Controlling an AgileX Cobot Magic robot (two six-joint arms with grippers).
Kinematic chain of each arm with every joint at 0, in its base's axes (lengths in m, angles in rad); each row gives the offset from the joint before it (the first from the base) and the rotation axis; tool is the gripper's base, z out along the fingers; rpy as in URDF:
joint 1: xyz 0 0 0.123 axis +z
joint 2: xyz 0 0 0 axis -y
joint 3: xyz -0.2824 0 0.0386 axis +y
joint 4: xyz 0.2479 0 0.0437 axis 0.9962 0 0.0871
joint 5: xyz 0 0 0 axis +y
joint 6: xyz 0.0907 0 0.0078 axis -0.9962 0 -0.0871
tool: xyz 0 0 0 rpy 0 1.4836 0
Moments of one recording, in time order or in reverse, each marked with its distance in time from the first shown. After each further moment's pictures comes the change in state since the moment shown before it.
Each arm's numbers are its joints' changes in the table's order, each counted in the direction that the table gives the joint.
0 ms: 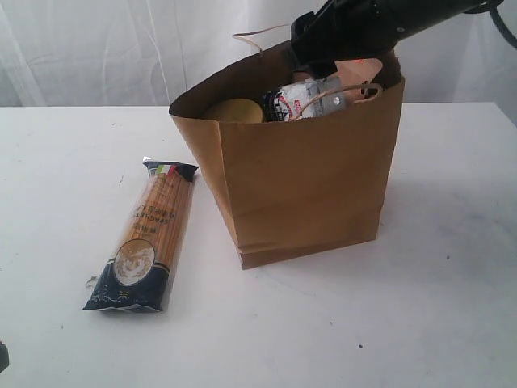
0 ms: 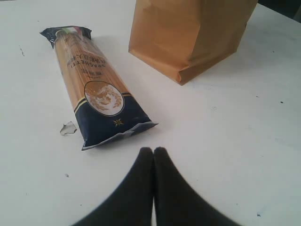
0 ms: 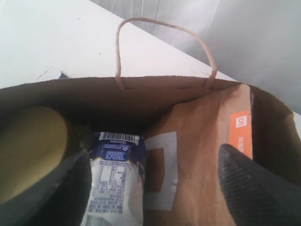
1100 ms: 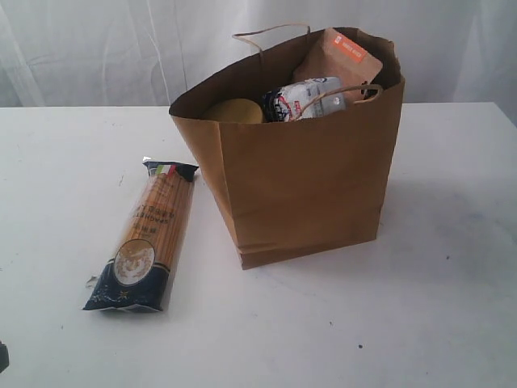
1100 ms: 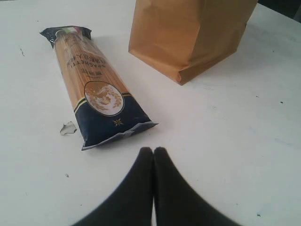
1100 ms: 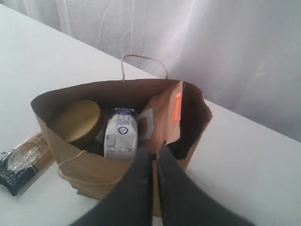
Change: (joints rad) left arm 0.000 0.000 0.000 0.000 0.000 0.000; right arm 0.000 0.516 0.000 -0.072 0.334 -0.087
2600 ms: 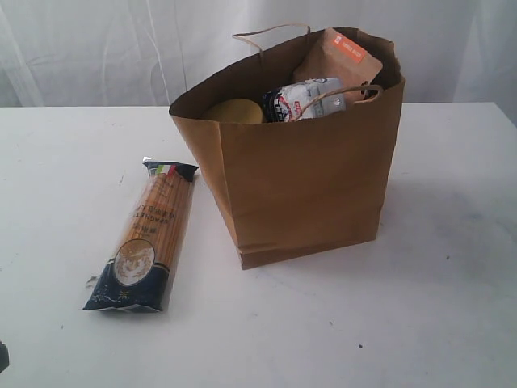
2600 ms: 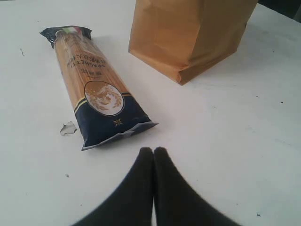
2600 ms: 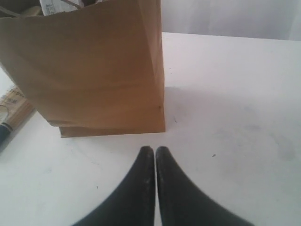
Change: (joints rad) left arm 0.000 0.000 0.000 0.000 0.000 0.000; right arm -0.001 0.696 0.901 -0.204 -0.232 -0.433
